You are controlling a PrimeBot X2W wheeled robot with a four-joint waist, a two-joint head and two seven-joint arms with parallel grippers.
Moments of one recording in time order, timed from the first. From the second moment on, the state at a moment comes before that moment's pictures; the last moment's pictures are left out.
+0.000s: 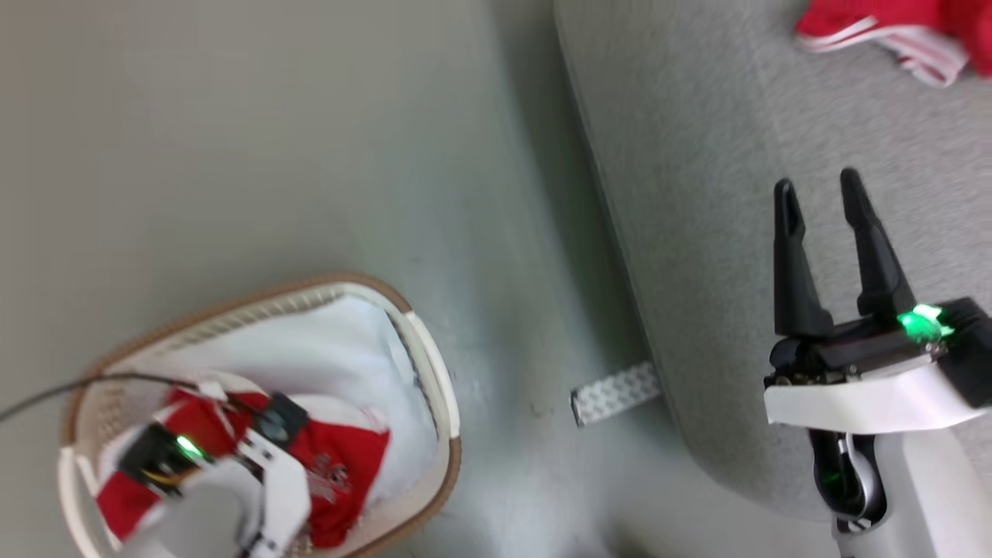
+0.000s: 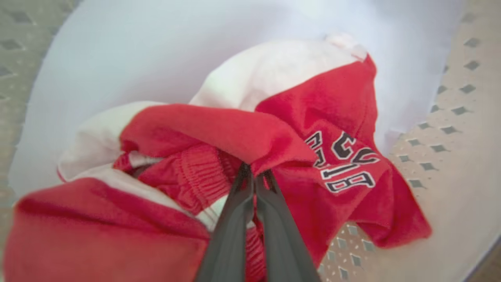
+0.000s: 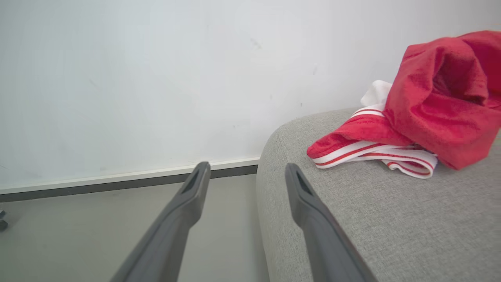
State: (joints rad) left arm -0.76 0.28 -0.84 1.27 -0.19 -0.11 -0.06; right arm -0.41 -0.05 0.15 0.05 0.41 0.13 -0.26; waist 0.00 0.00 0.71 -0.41
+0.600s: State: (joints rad) left arm -0.60 0.10 -0.77 1.20 -0.32 -0.10 -0.25; right arm -0.25 -0.09 0.12 0.13 0.33 0.13 -0.26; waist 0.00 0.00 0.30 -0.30
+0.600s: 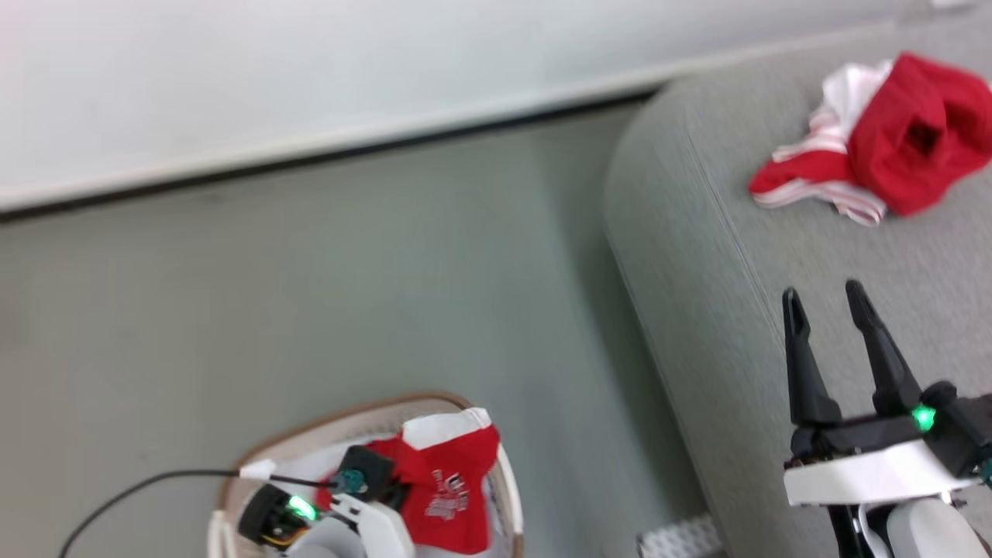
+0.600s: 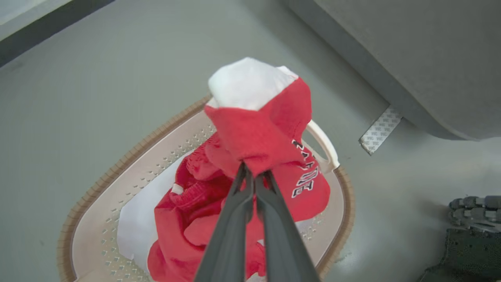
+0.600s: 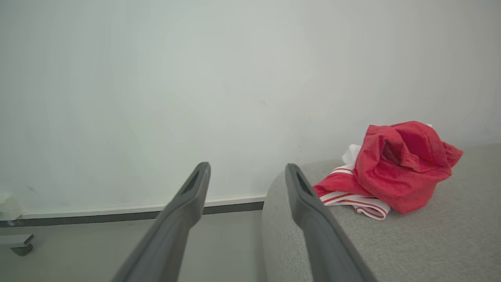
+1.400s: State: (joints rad) left arm -0.48 0.17 -0.62 0.38 -0.40 0.01 -0.21; right arm -0.15 -0.15 0.16 0.17 0.34 0.13 -0.26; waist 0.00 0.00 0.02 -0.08
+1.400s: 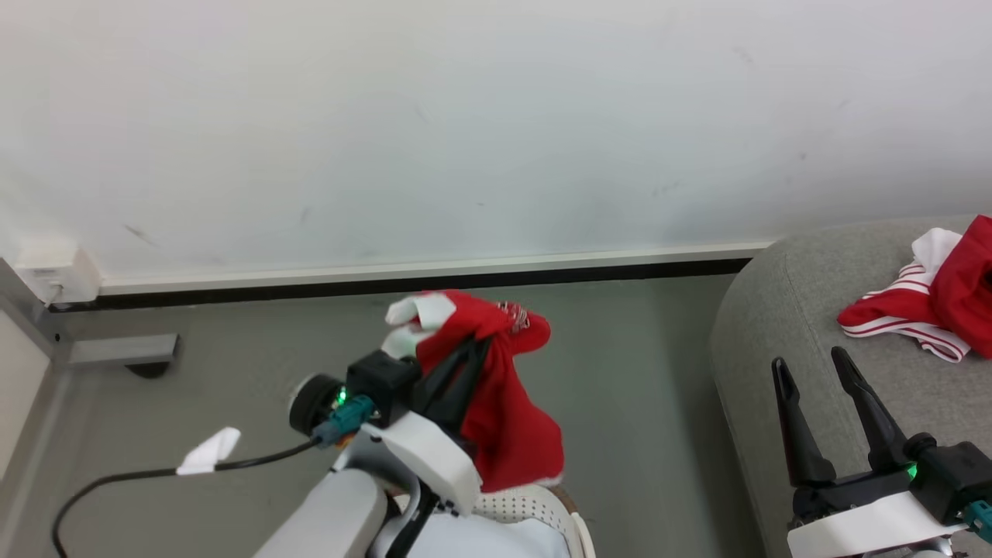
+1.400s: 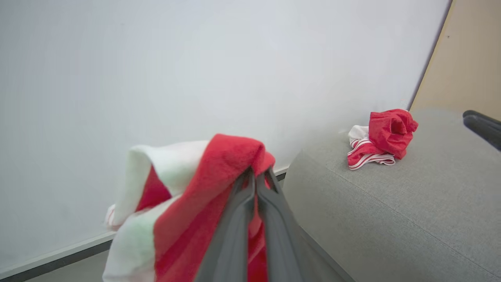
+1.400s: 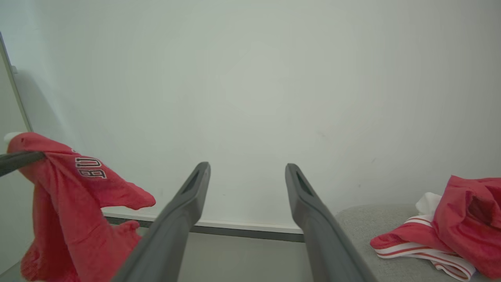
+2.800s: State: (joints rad) left arm -0.53 0.21 -0.61 0.08 -0.45 0.06 -0.09; right arm -0.32 -0.09 0.64 0.25 0.45 0.13 -0.19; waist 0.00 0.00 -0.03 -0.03
